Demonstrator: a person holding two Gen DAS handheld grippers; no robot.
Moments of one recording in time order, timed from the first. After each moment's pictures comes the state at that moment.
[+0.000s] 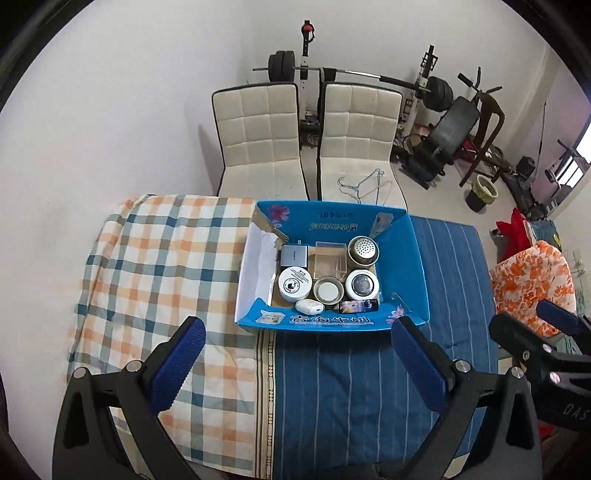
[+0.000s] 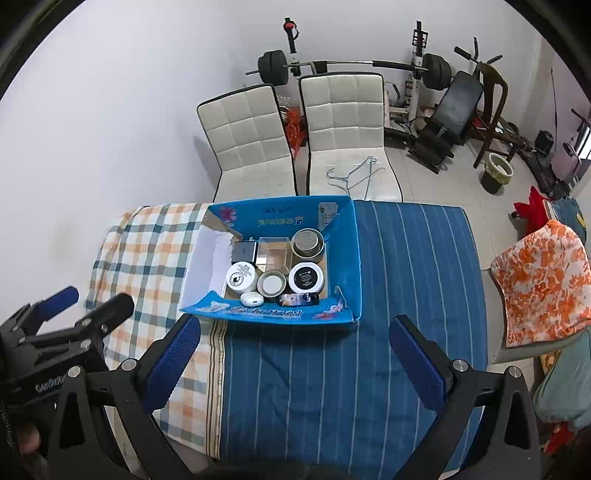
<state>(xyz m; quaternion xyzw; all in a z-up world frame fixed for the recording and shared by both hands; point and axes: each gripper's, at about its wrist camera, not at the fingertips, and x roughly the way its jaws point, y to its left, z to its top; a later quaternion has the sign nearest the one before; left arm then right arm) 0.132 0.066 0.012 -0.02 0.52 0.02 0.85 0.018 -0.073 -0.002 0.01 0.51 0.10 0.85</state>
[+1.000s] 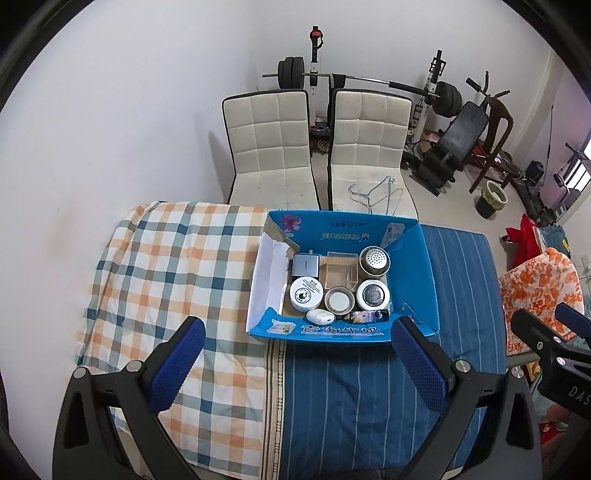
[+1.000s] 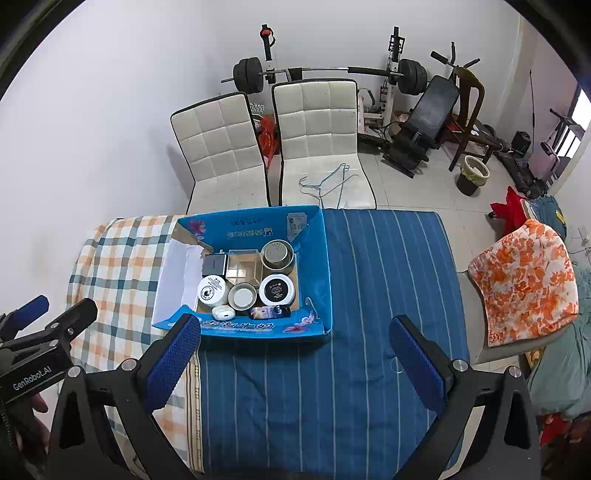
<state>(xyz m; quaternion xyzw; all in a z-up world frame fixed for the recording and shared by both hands) 0.142 0.069 0.012 -0.02 0.51 0.04 0.86 0.039 -0.088 -0.010 0.00 0.50 0.04 0.86</state>
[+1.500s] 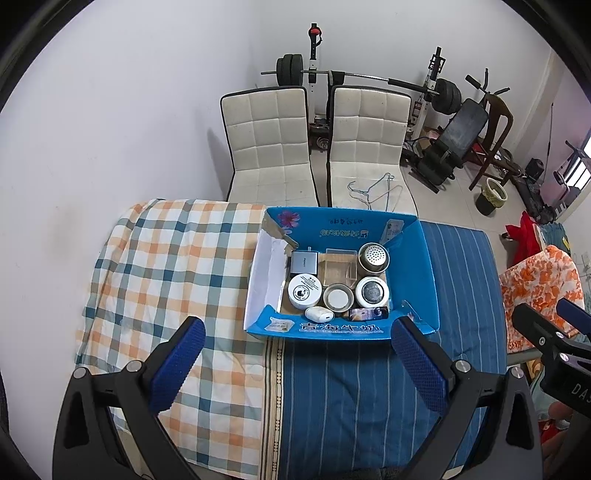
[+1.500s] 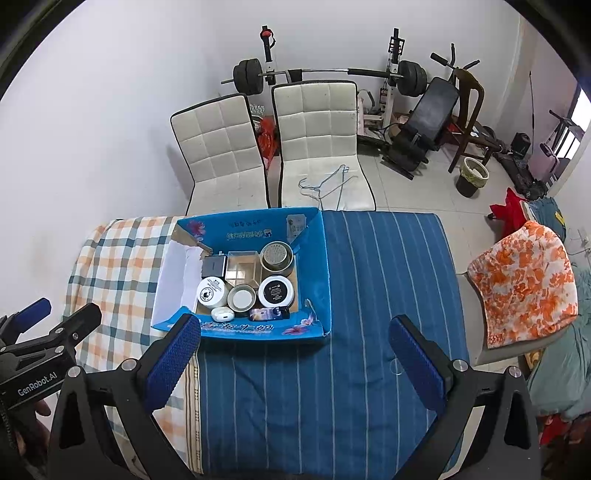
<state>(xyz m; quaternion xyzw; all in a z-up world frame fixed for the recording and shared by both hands) 0.141 0.066 0.010 -0.02 0.51 0.04 0.86 0.041 -0.086 -0.011 0.00 0.50 0.04 0.87</state>
